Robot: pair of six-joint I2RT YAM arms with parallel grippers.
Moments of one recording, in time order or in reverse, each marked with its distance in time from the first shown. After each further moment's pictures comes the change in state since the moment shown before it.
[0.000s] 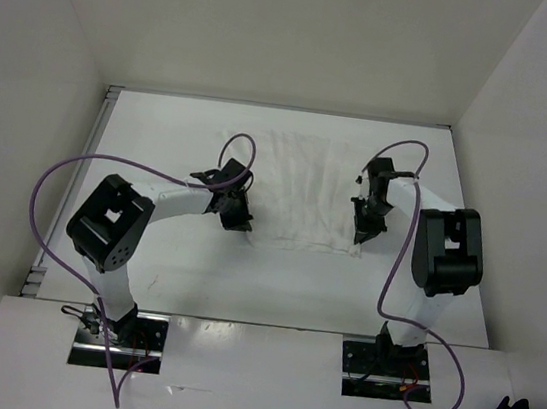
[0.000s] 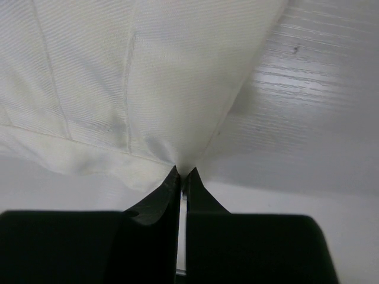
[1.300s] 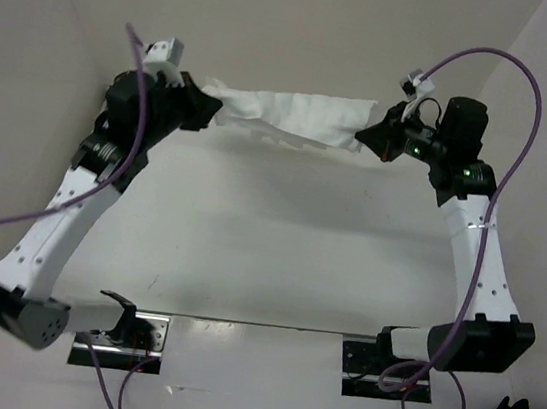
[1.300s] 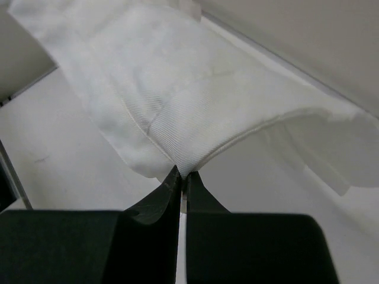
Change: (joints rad) left arm 0.208 -0.445 0.468 0.003 0.014 0.446; right arm -0.078 -0.424 0.378 0.320 -0.656 -0.103
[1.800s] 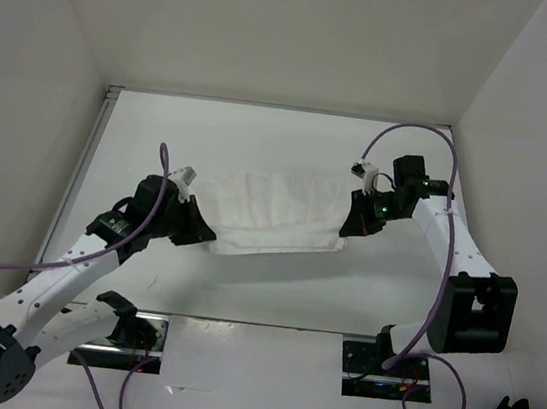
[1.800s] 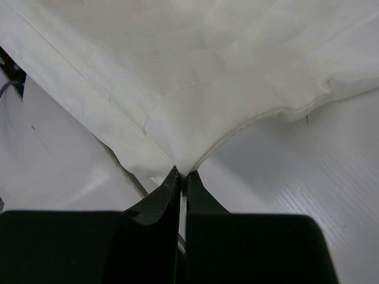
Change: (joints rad) left arm -0.092 -0.425 -0.845 -0.154 0.148 -0.233; right arm 0.029 0.029 -0.434 -0.454 0.043 -0.281
